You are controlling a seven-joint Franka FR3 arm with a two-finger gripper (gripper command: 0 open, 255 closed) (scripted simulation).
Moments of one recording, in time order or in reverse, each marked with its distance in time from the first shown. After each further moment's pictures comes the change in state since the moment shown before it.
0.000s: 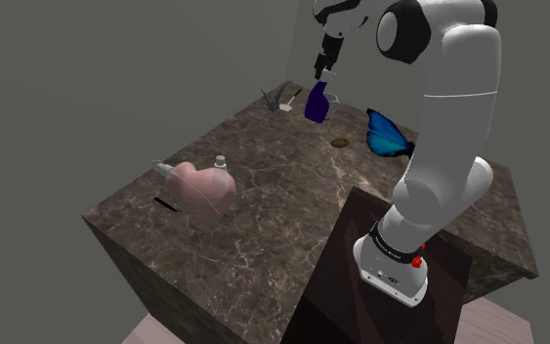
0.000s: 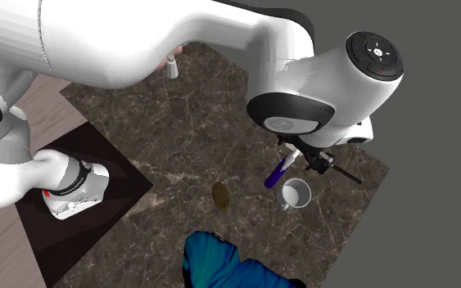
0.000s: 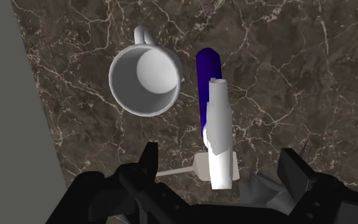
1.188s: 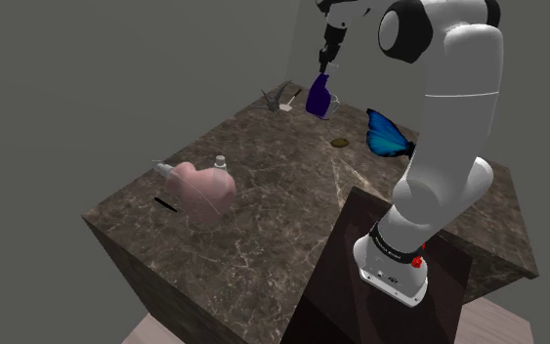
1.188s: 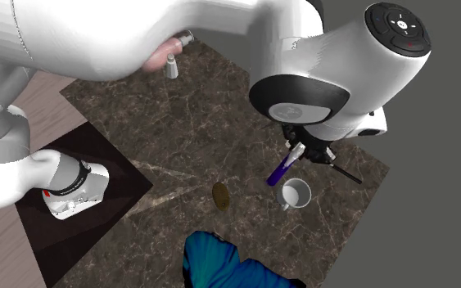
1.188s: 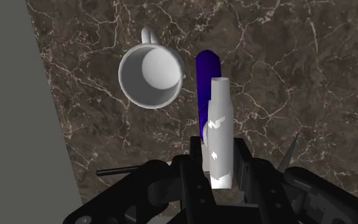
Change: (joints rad) arm -0.004 -0.010 -0.004 0.067 -0.007 -0.076 0.006
